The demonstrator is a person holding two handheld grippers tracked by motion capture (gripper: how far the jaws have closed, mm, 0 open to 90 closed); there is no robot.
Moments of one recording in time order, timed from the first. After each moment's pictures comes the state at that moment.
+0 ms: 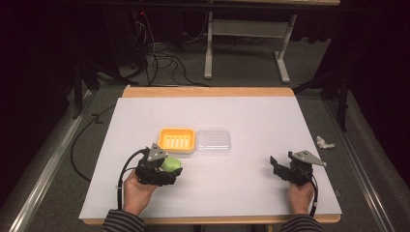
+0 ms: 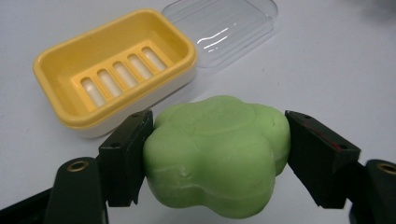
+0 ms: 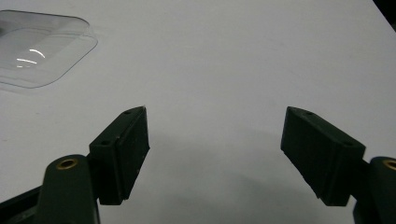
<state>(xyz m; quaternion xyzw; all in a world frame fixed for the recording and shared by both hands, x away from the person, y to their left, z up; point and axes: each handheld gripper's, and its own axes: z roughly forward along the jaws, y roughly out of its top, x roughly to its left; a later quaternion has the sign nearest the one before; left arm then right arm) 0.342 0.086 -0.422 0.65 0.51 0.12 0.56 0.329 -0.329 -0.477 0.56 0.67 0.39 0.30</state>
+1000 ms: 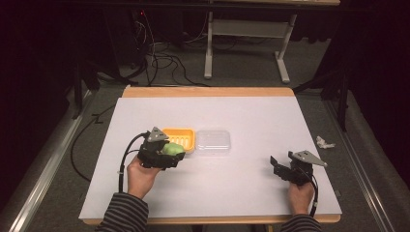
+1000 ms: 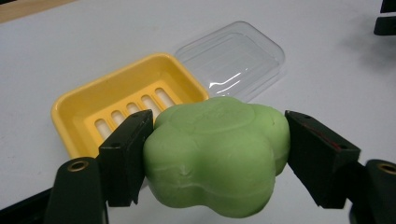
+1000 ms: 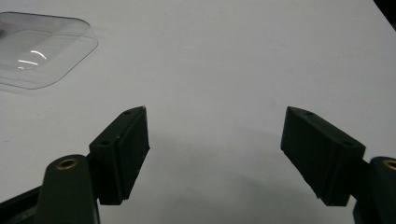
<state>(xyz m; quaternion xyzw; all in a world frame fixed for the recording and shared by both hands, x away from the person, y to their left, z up) 0.380 0.079 -0.398 0.62 0.52 0.10 0.57 0.328 -0.329 -0.477 0.56 0.67 0.39 0.30</state>
